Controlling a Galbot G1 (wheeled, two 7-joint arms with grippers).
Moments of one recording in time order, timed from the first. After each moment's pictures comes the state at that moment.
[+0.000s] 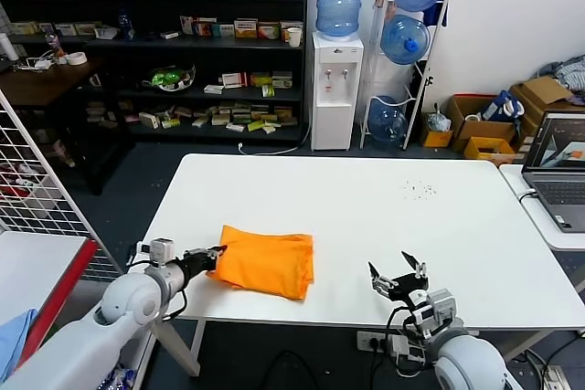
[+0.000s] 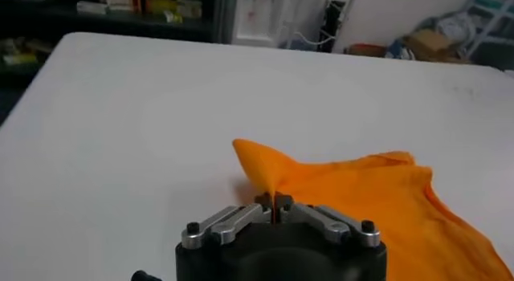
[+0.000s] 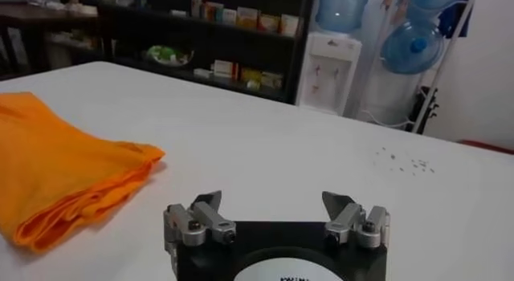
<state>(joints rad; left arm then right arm) 0.94 -0.79 -0.06 -1.70 -0.99 0.48 -0.12 -1.33 0.98 0.31 1.93 0.41 -0.33 0.13</state>
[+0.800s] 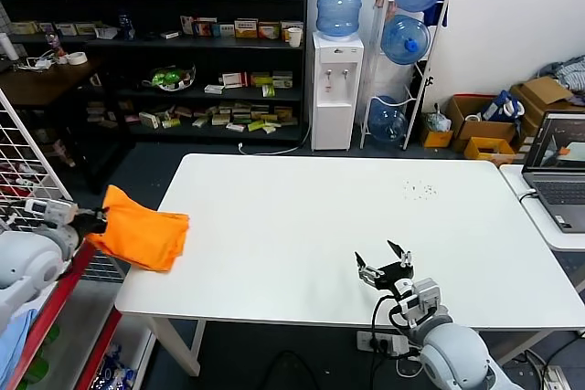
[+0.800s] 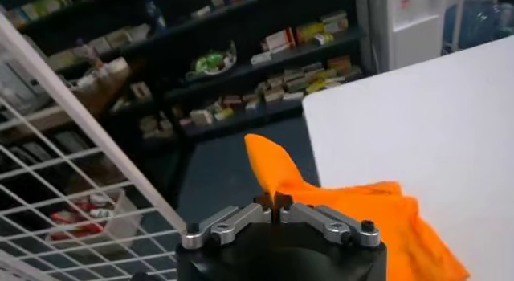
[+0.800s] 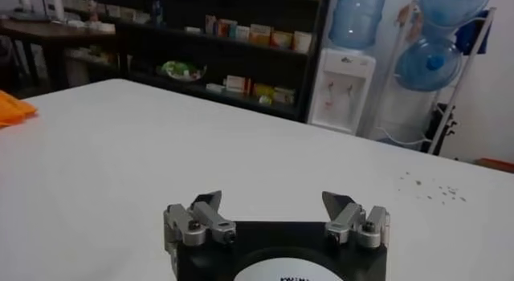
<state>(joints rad) 0.91 -0.35 -0.15 -1.69 -1.01 0.50 -0.29 -1.26 1.01 0.25 1.90 0.38 -0.32 0.12</state>
